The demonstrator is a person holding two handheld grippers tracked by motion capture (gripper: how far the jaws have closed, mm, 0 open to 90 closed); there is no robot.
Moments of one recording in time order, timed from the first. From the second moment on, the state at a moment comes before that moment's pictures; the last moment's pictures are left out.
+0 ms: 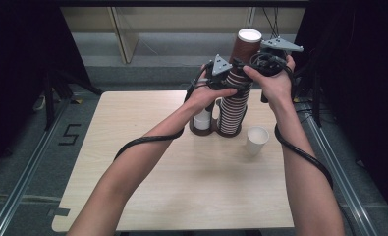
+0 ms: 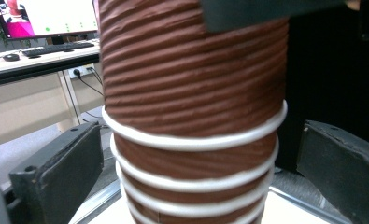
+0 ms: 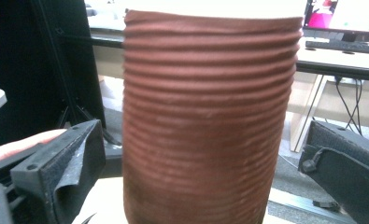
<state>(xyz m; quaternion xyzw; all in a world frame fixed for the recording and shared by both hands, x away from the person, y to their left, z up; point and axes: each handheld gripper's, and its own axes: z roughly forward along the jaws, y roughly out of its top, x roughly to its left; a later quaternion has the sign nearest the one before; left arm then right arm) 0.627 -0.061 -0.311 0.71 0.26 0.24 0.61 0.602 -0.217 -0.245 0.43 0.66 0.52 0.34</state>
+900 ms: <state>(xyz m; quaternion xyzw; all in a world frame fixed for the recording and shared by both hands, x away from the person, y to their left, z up) 0.635 -0.064 -0.316 0.71 0.28 0.22 0.61 0.602 -0.213 -0.220 0.43 0.60 0.57 0.37</state>
